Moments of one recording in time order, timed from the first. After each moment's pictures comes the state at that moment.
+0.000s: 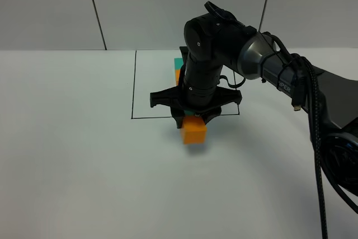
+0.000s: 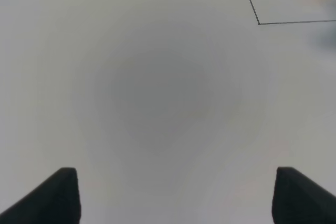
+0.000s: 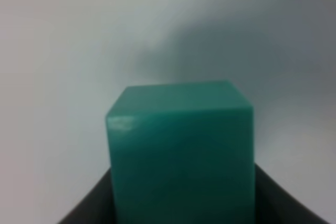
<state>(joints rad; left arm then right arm) 0.05 -0.01 -0.51 -0.08 1.05 0.07 0.60 2.31 -2.03 0.07 1.19 0.51</state>
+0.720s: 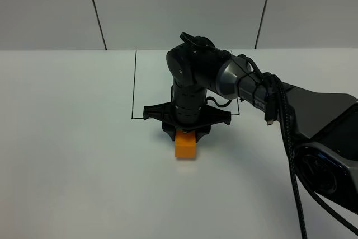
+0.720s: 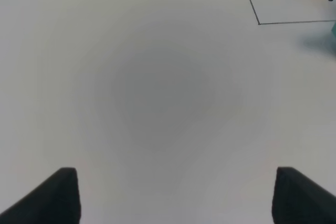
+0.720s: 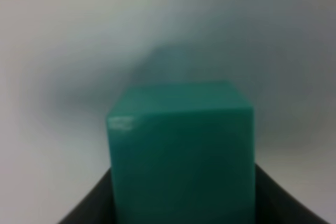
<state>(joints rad) 0.05 -0.01 -0.51 -0.08 1.05 0.07 0.65 2.40 -2.03 -0.01 1.13 0.76</state>
